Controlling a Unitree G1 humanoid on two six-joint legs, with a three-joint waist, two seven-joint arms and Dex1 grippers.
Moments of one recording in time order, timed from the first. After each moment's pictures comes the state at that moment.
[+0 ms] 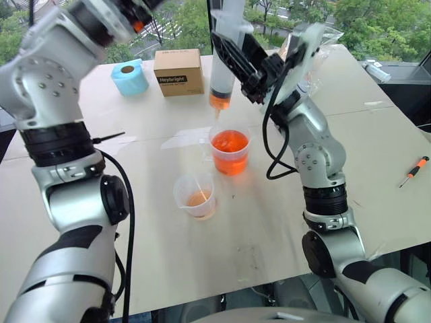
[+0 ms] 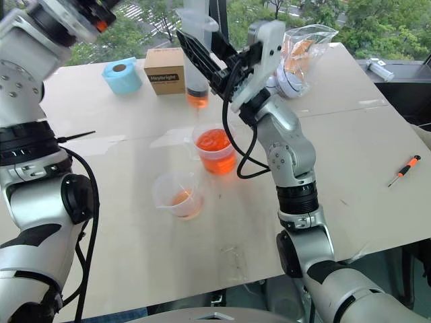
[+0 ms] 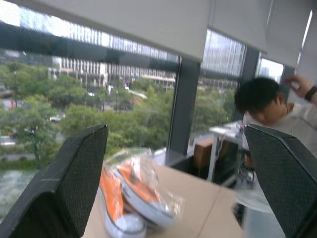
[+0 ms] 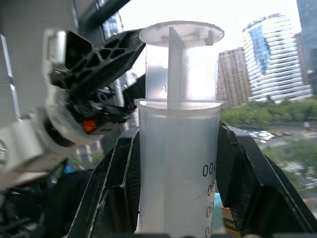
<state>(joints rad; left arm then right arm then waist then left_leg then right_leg) -1.23 0.62 0.36 0.20 -0.77 0.78 -0.64 -0.89 0.09 -0.02 -0.08 0.61 0.39 0.49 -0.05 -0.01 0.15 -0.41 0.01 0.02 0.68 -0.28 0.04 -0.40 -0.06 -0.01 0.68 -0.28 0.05</state>
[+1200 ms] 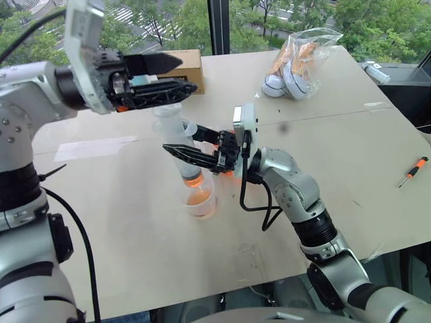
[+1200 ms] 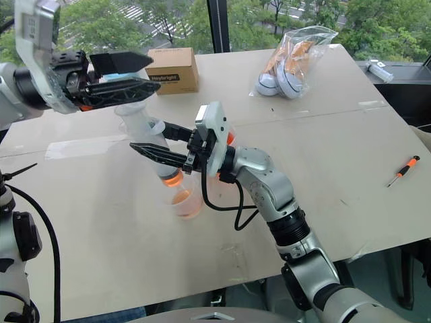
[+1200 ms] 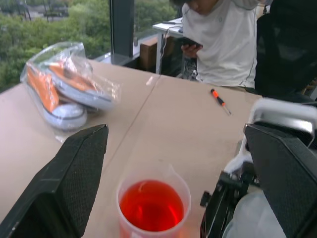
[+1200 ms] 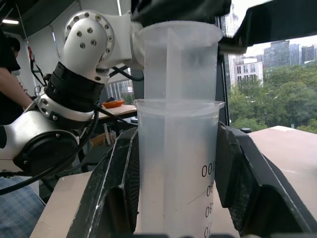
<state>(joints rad) -0.86 0.96 0.23 -0.12 -0.91 1.03 -1.00 -0.64 0.06 0.30 -0.03 0.51 0.31 0.83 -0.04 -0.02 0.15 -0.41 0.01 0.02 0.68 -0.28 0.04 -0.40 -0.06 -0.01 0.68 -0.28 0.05</state>
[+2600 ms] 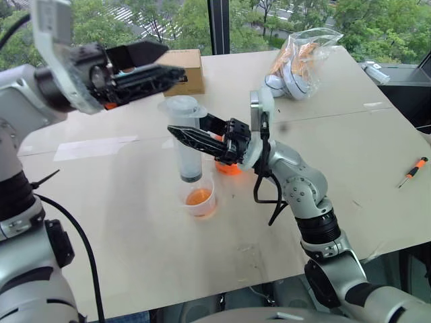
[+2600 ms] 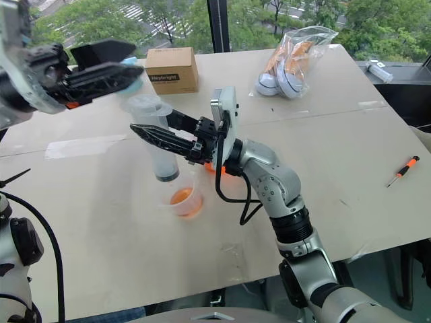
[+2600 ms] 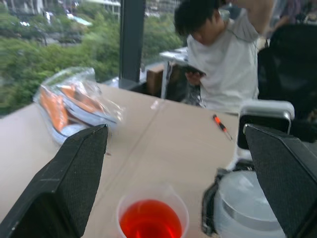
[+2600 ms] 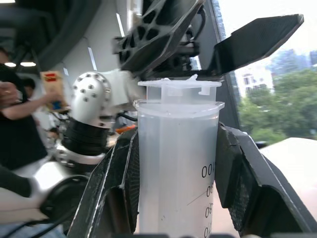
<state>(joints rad) -0.85 0.94 0.38 -0.12 -1.07 1.04 -0.85 -0.66 0.09 0.19 -0.12 0.70 0.48 0.79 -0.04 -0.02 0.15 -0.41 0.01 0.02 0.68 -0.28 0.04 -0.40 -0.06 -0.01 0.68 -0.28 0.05</state>
